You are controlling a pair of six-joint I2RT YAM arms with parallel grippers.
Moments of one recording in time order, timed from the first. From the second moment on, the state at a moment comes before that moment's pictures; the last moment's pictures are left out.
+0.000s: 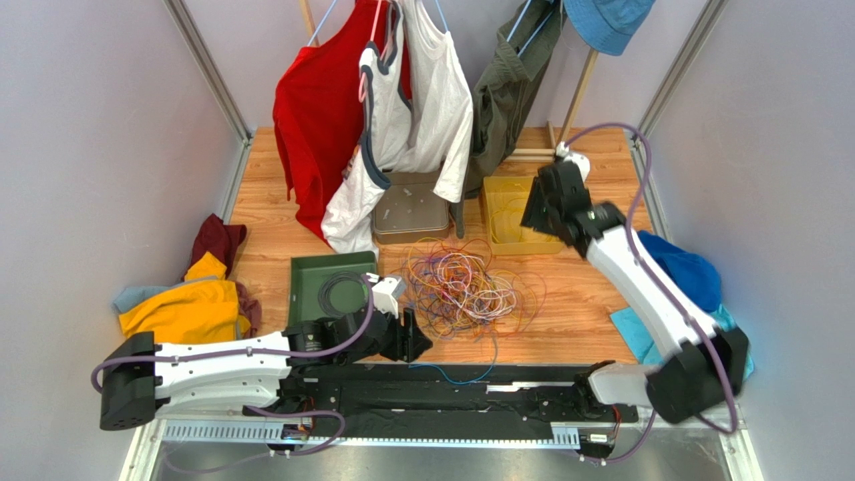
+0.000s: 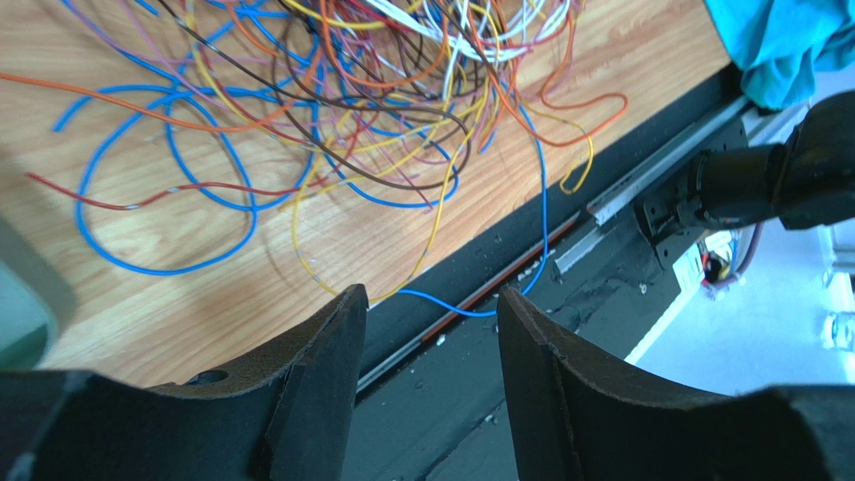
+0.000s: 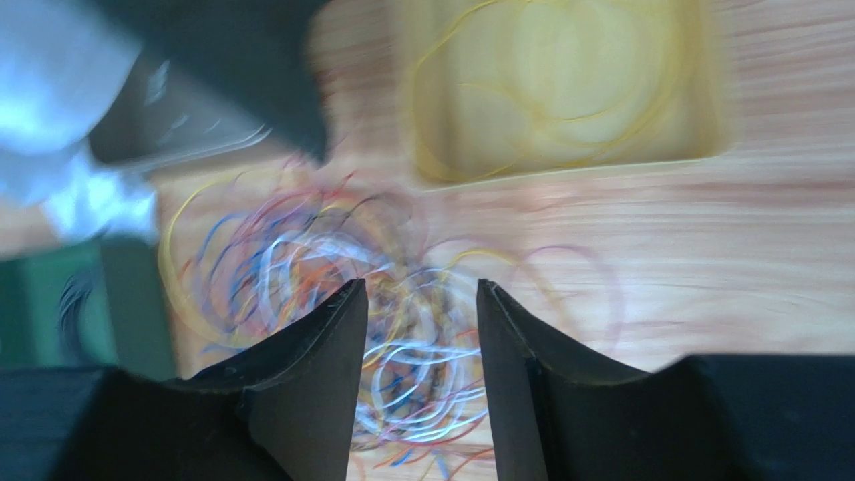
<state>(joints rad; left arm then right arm) -1.24 0.85 0.40 -0.11 -0.25 -0.86 0.44 1.21 1.11 -0.63 0.25 0.54</state>
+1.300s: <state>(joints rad) -1.24 0.62 0.39 -0.36 -0.42 -0.89 0.90 1.41 0.73 -0.14 0.11 0.58</state>
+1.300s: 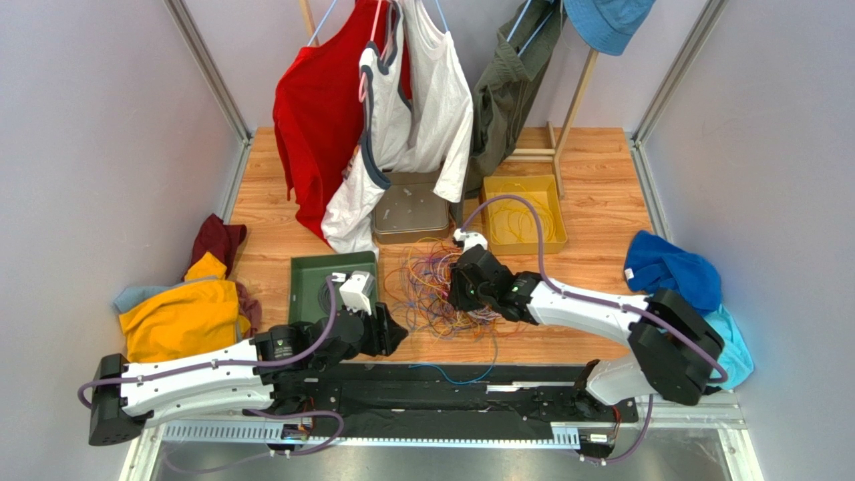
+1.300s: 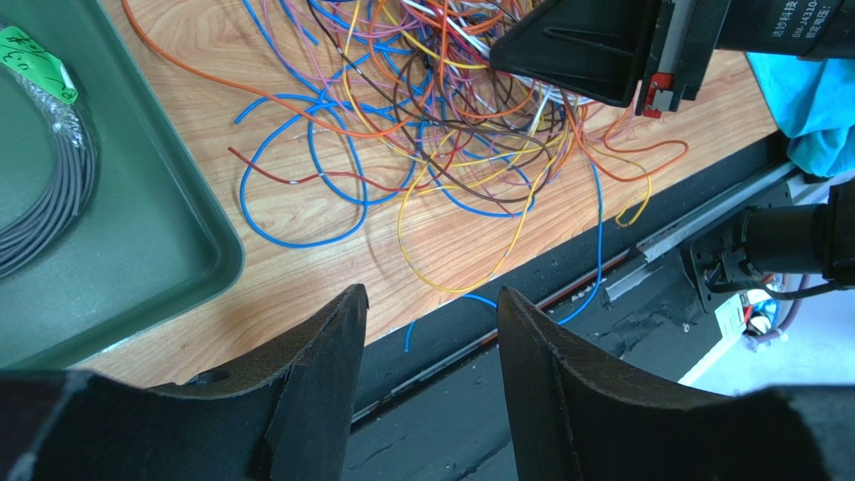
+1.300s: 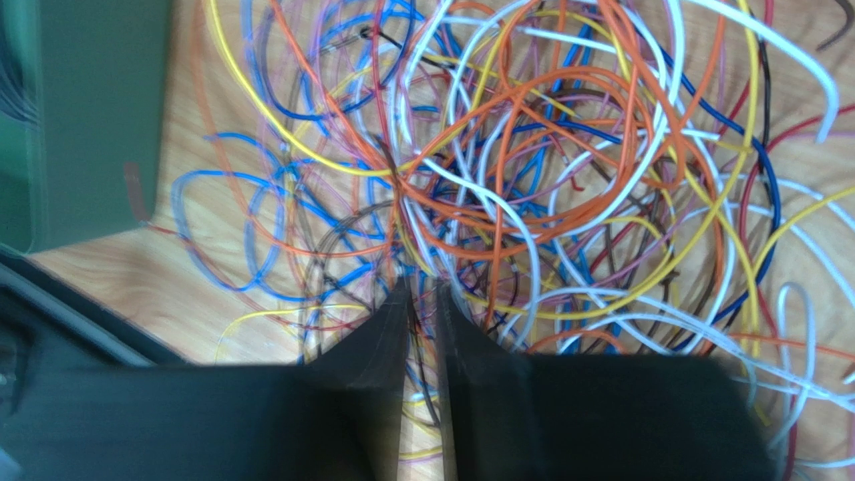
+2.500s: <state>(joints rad) -1.24 0.59 0.26 0.21 -0.35 -0.63 1.07 0.79 1.34 -0.68 0.18 0.51</state>
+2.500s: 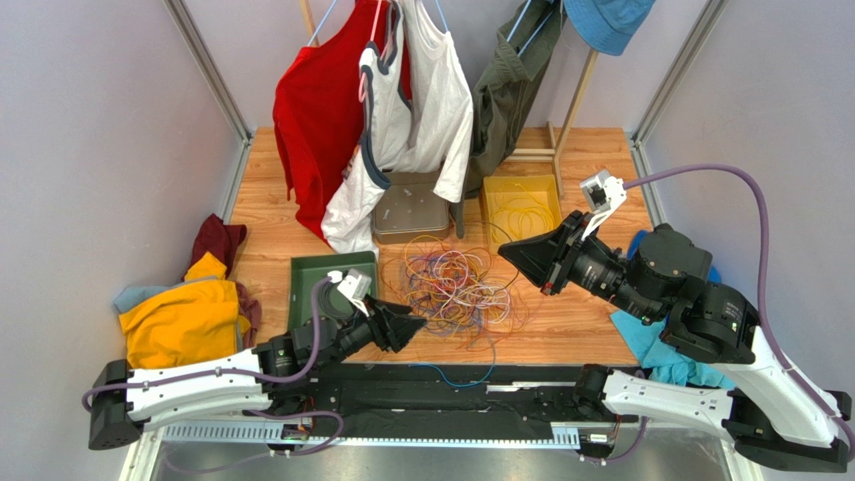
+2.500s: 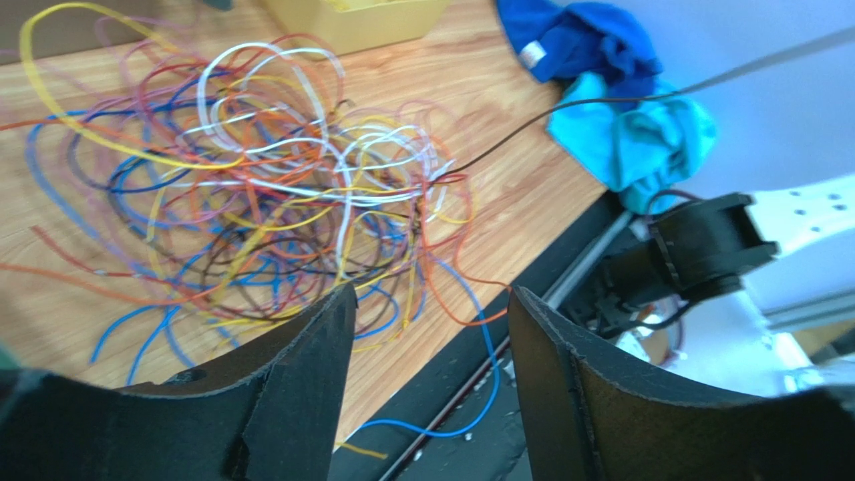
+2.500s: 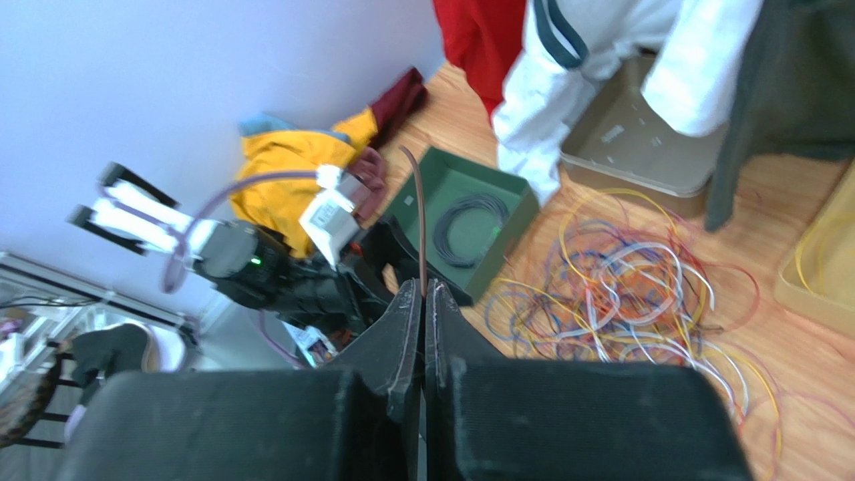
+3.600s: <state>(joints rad) -1.24 0.41 0.37 -0.37 -0.56 -0.79 1.07 1.35 0.90 -0.42 0.22 0.52</state>
